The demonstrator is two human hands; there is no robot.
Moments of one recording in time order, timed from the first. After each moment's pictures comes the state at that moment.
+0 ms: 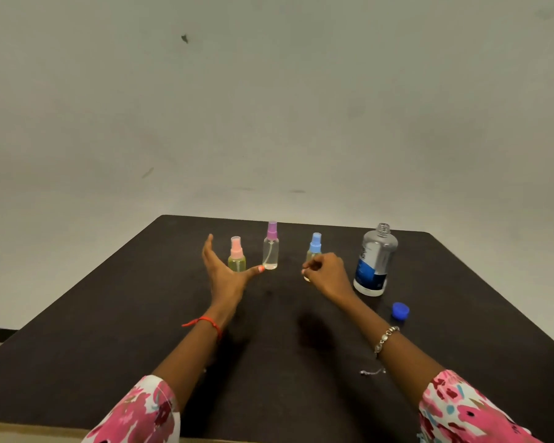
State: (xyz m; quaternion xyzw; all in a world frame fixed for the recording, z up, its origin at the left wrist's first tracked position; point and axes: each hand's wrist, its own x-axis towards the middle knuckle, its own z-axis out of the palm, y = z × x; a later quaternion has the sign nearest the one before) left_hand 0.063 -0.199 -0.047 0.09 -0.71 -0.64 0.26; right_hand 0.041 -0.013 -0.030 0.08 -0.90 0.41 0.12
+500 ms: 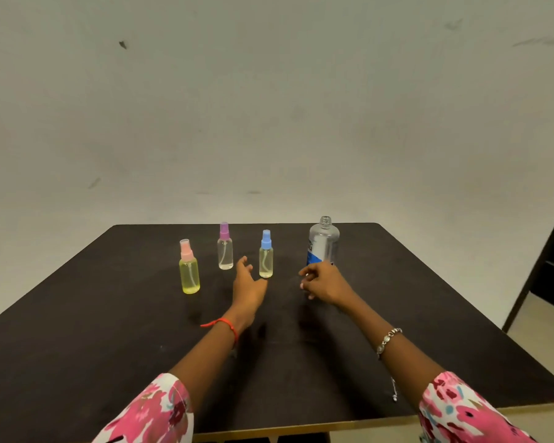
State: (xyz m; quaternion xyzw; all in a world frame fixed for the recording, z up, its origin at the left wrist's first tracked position) left_hand 0.069 -0.085 -0.051 0.04 -0.73 -0.68 0.06; right_hand 0.071 0.078 -0.029 0.03 -0.91 0.41 0.01
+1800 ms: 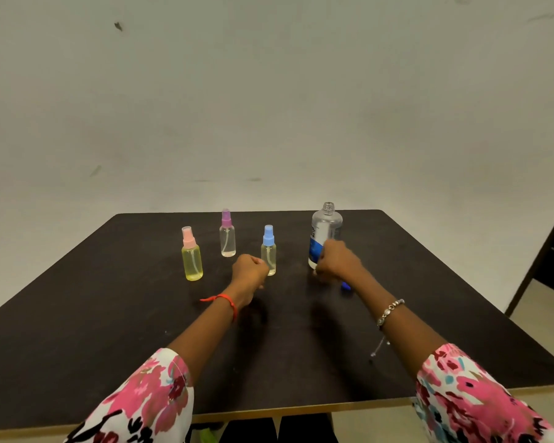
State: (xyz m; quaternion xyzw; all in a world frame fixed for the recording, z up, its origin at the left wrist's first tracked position) left_hand 0.077 -0.090 -0.032 0.10 -0.80 -0.60 0.00; right_hand 0.065 0.082 -0.009 -0.05 -0.98 0.18 0.02
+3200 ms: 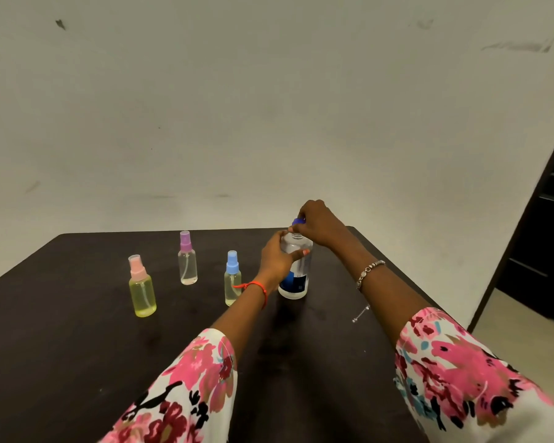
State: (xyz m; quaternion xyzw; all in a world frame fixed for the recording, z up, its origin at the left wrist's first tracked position) left_hand 0.000 0.017 -0.007 -0.11 -0.76 -0.64 0.04; right_hand -0.001 0.121 0.067 0.08 -0.96 0.21 0.17
